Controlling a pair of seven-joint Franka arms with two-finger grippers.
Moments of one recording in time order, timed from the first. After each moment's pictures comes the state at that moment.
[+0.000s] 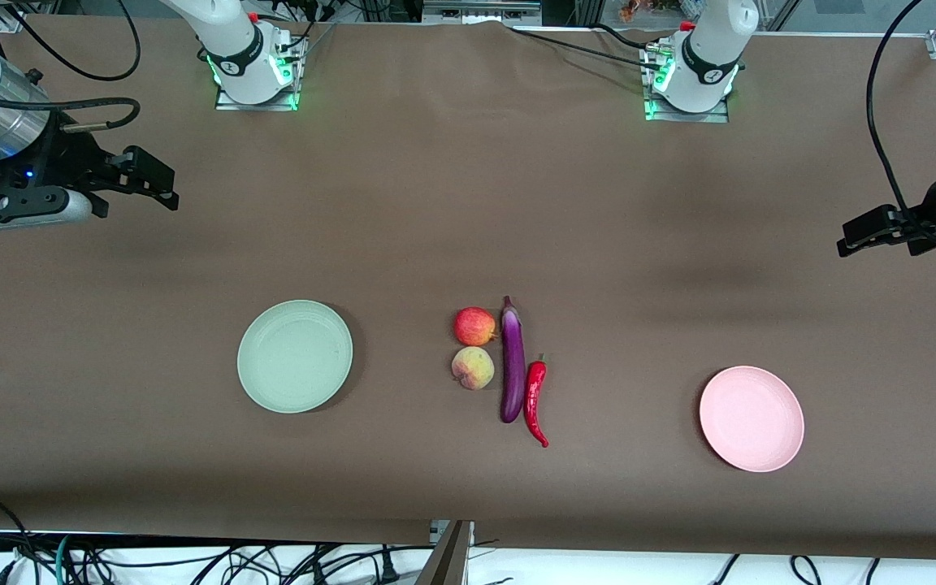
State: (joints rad) left arm -0.04 0.19 0.06 -1.39 -0.04 1.53 -0.03; right arm 0.22 0.10 -0.05 -1.46 0.09 1.56 0.09
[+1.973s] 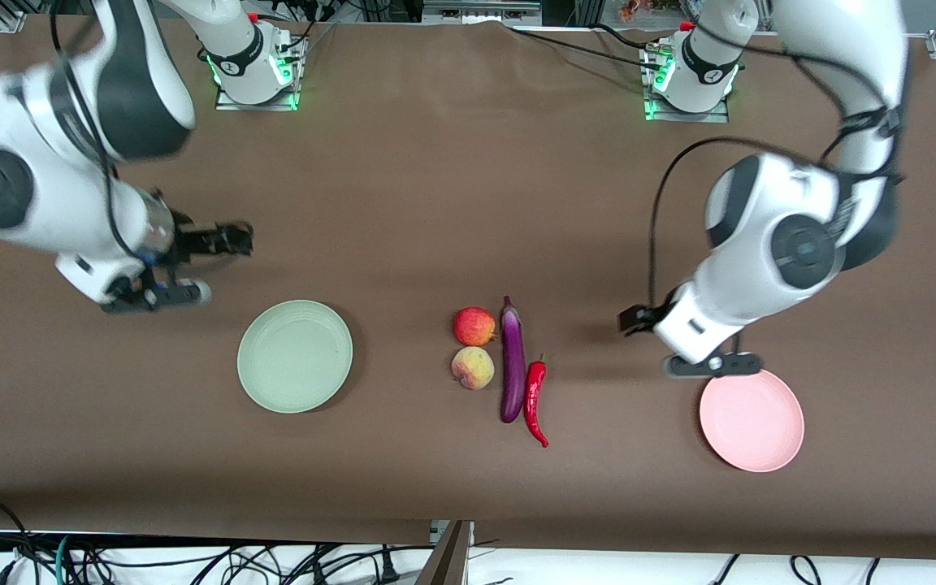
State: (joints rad) left arm -0.34 0.56 0.03 -1.40 -0.12 1.98 -0.35; right arm 0.26 0.37 -0.03 -1.48 0.10 1.64 0.10
